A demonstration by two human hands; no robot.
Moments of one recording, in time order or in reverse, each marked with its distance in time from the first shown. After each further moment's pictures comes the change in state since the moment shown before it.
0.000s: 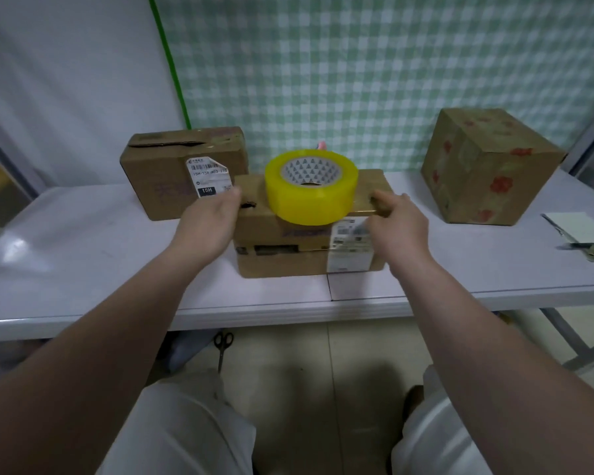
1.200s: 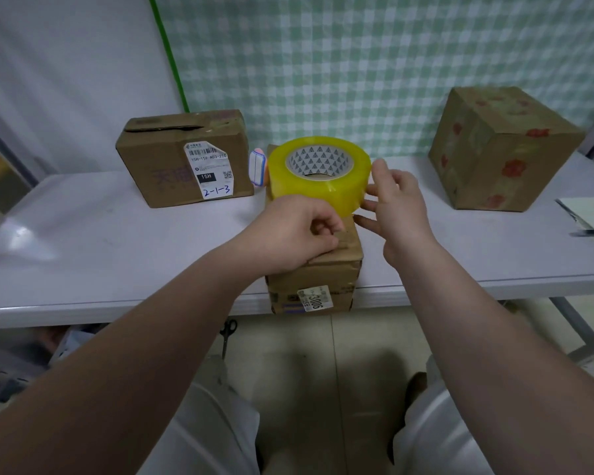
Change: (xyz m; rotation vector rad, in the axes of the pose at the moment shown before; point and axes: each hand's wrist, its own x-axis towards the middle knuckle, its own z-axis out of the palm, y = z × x) left_hand -0.036 0.071 0.033 -0.043 -0.432 0.351; right_hand -0.012 -0.021 0.000 0.658 -0.098 0.188
